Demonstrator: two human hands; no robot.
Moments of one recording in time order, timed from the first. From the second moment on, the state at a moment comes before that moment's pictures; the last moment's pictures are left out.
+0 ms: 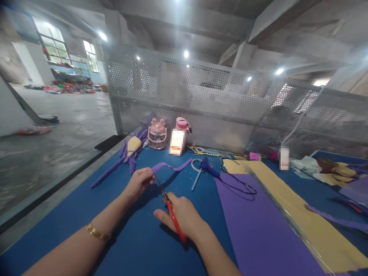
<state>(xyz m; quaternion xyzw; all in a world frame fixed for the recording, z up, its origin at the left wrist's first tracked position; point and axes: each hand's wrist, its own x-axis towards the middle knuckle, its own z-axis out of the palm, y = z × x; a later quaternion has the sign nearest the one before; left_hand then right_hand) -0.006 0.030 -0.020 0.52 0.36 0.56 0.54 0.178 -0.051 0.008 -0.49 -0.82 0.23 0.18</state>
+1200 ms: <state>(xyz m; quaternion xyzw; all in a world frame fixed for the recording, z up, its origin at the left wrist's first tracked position) -0.007 0.031 -0.024 0.55 0.34 0.52 0.56 0.176 -0.049 -0.006 -0.50 -0.85 0.06 0.15</state>
